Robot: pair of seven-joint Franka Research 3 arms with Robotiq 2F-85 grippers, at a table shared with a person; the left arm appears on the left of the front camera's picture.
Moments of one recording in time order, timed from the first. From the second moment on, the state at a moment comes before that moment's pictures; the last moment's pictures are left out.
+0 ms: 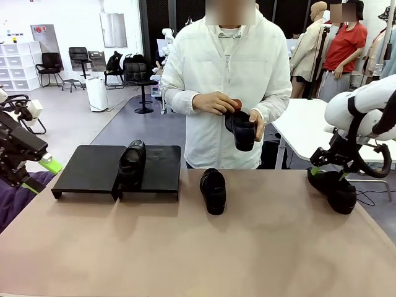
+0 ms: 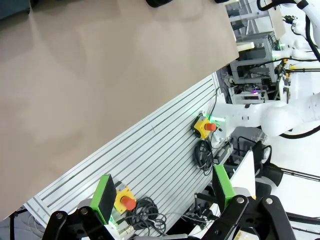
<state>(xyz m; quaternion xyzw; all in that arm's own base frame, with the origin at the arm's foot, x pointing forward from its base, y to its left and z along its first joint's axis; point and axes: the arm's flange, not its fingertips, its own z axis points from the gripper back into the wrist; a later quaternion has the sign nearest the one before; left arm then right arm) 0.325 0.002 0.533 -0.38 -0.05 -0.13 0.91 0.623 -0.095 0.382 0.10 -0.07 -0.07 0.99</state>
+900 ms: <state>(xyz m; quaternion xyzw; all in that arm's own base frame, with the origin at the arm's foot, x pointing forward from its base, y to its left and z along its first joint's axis) 0.325 0.002 0.533 -0.38 -0.05 -0.13 0.91 0.626 -0.100 0.359 0.08 -0.02 -0.08 0.99</state>
